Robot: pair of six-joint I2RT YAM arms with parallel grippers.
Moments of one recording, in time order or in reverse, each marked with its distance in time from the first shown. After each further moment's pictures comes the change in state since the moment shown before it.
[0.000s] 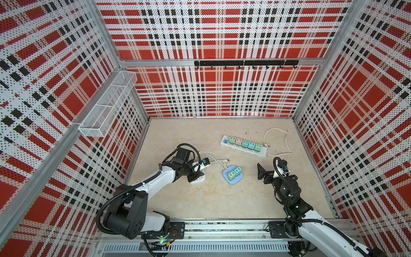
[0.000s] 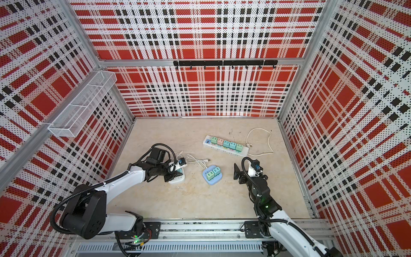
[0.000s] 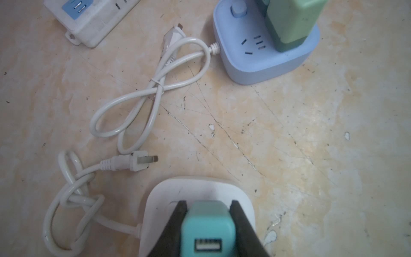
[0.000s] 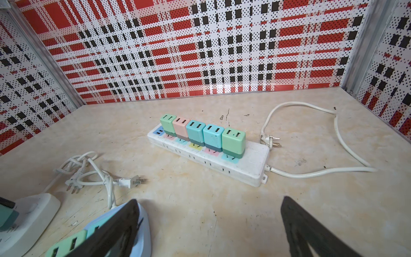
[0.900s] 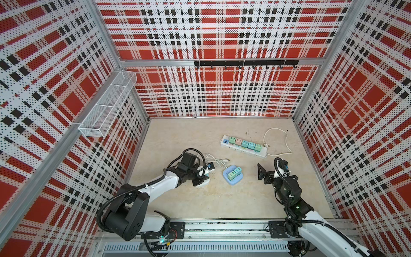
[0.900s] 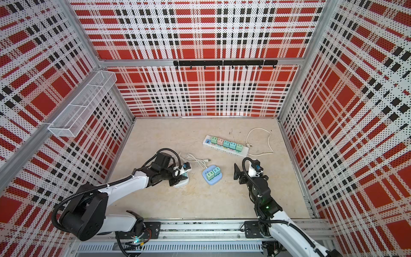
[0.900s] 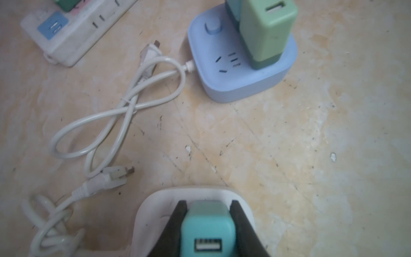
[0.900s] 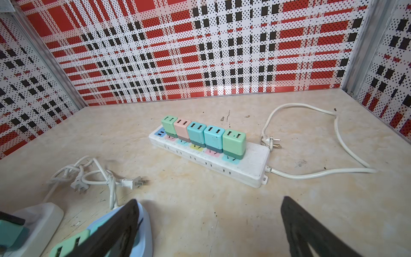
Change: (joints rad) left arm -0.153 -0.008 -0.099 0.183 -0.063 -0.109; right arm 0.000 -0.021 -0.002 -0.014 -0.003 0.000
